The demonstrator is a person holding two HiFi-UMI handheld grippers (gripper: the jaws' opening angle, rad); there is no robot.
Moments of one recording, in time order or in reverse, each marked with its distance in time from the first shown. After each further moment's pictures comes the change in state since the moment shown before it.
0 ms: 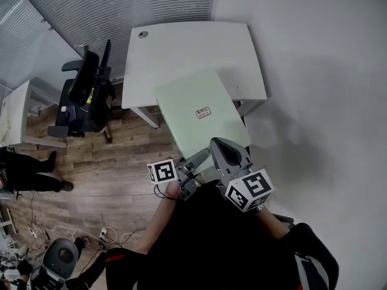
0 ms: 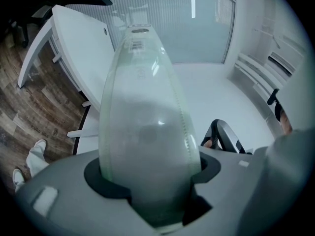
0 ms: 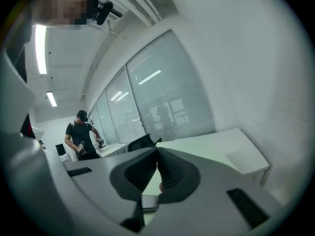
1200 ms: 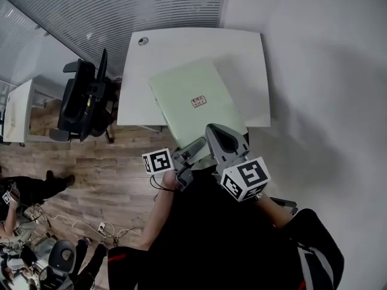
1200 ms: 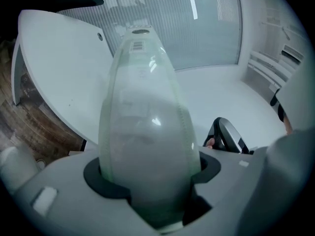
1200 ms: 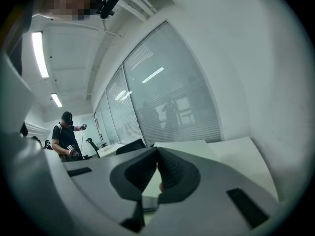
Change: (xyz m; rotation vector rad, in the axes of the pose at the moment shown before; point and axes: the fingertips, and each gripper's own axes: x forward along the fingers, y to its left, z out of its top) left arm 0.099 -0.001 0.135 0.014 -0.085 0.110; right arm 0.102 -0.106 0.096 -0.042 0.028 0.082
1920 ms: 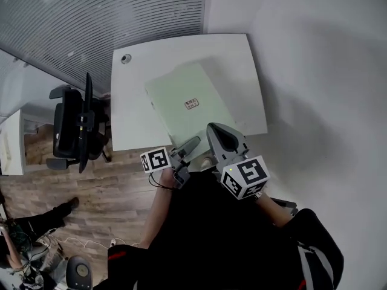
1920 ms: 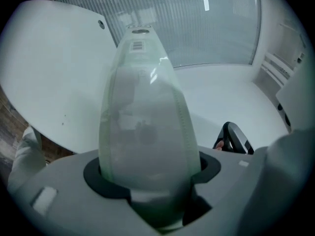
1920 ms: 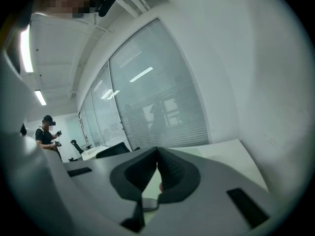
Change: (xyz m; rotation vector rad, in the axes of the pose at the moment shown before) left arm 0.048 0.061 0.068 -0.058 0.106 0.035; right arm 0.063 -0.071 0.012 0.033 0.004 -0.147
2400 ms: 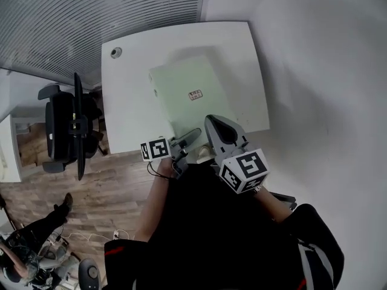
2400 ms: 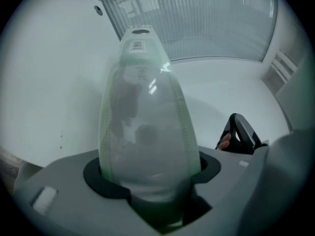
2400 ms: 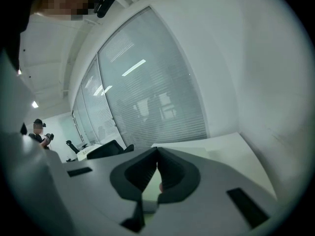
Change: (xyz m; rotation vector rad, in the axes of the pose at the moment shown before) left arm 0.031 0.036 0.044 -0.032 0.132 0.028; right arm 0.072 -0.030 0.001 0.051 0.095 -0.053
